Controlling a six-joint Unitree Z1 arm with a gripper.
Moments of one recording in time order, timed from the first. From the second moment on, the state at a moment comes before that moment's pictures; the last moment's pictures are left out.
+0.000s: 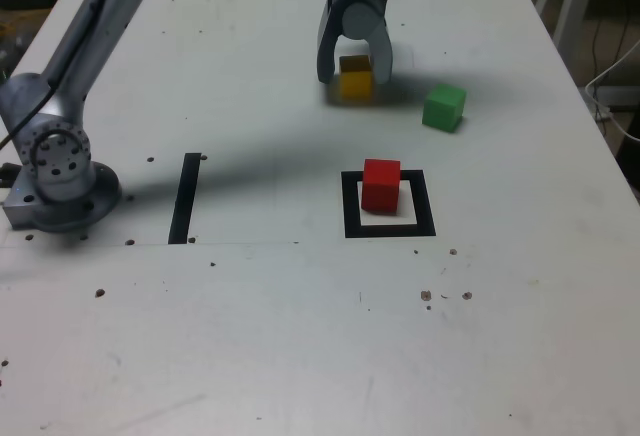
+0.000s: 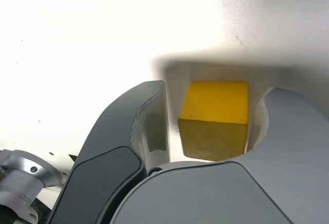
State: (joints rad) arm 0.56 2.35 -1.96 1.50 0.07 0.58
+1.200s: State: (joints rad) arm 0.21 2.13 -1.89 1.57 0.05 0.36
